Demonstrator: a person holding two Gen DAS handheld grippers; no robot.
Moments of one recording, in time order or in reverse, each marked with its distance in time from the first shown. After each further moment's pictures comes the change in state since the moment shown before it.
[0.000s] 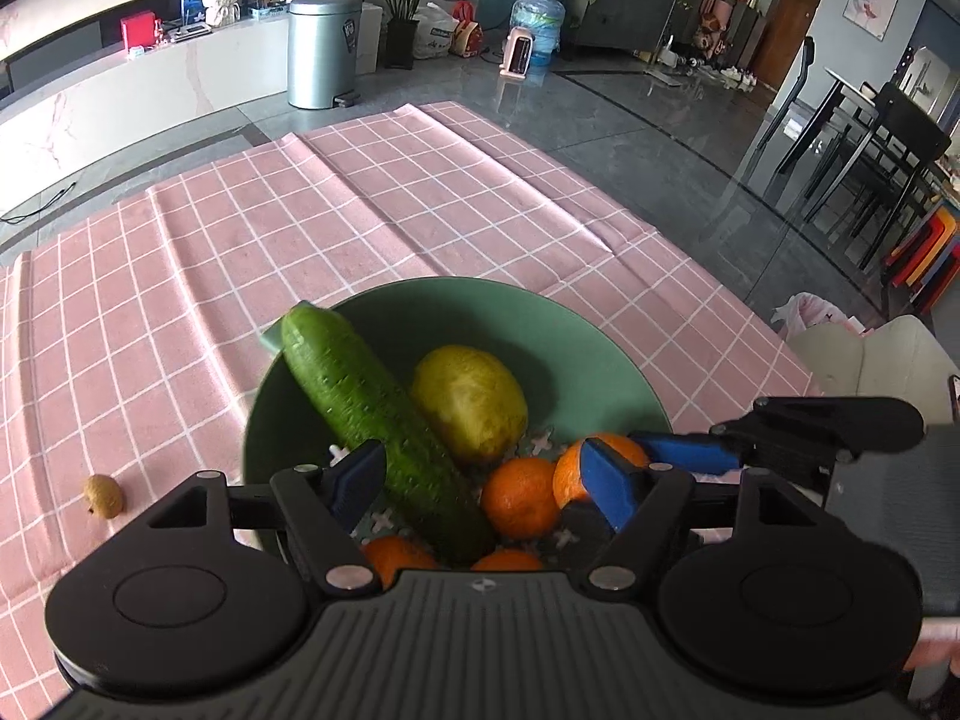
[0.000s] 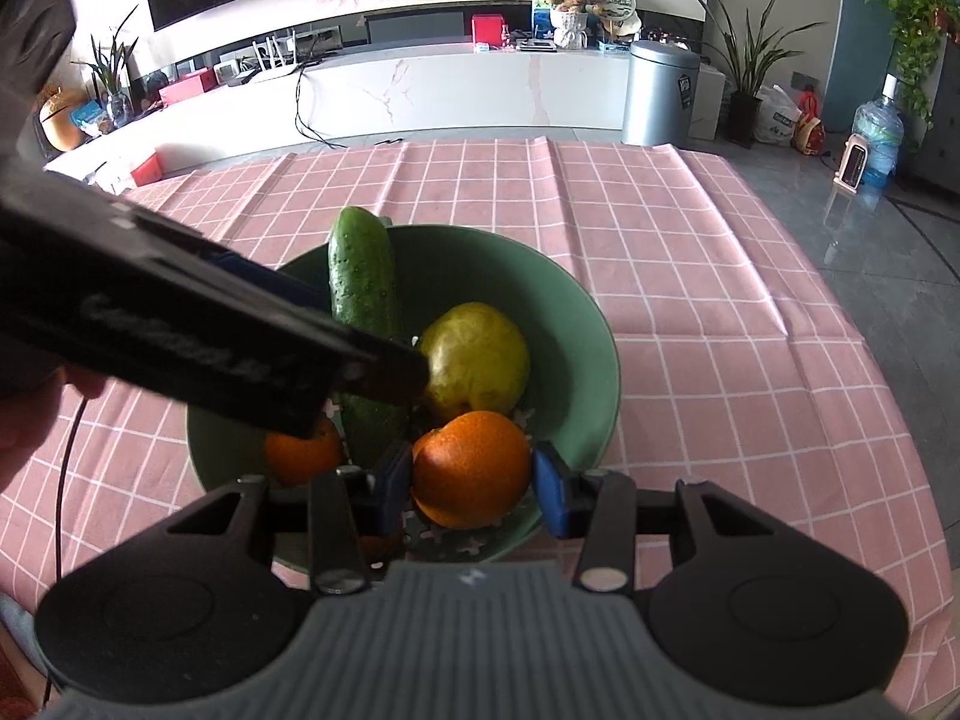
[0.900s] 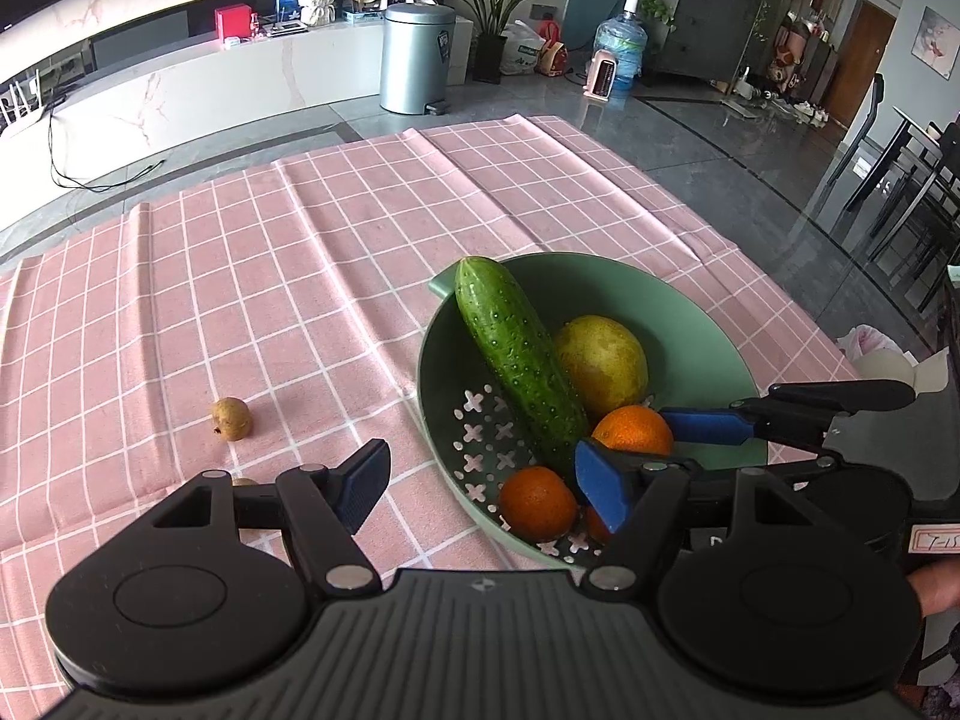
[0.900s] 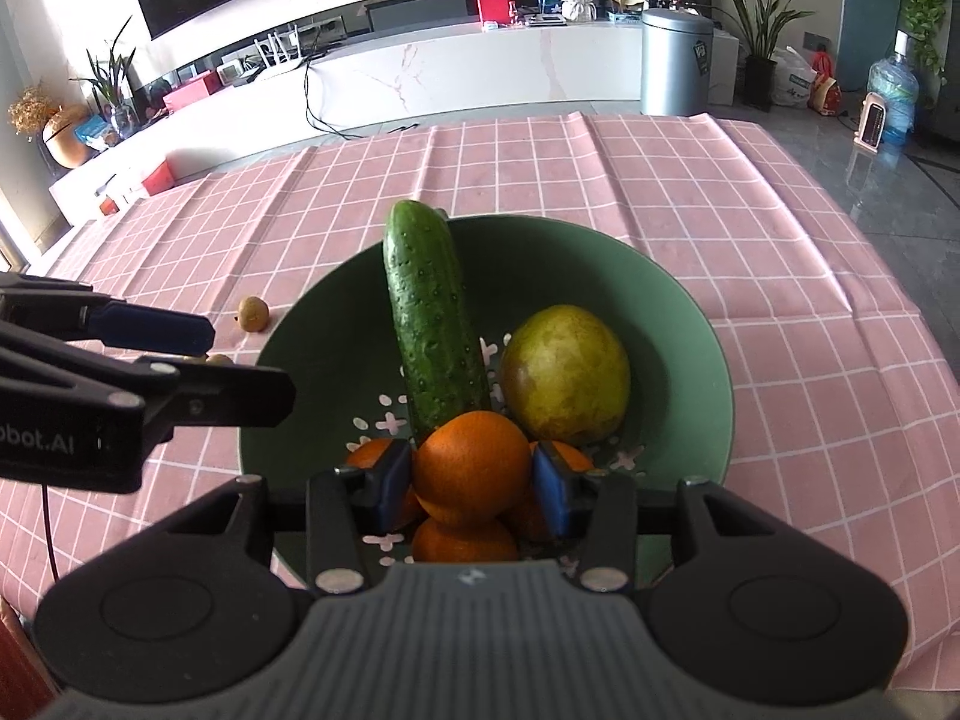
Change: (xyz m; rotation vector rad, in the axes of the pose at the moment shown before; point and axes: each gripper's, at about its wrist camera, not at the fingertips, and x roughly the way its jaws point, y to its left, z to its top) left arm -0.039 0.037 -0.032 -0.093 -0.034 0.134; right arm 0.021 0.025 0.012 0.063 0.040 0.057
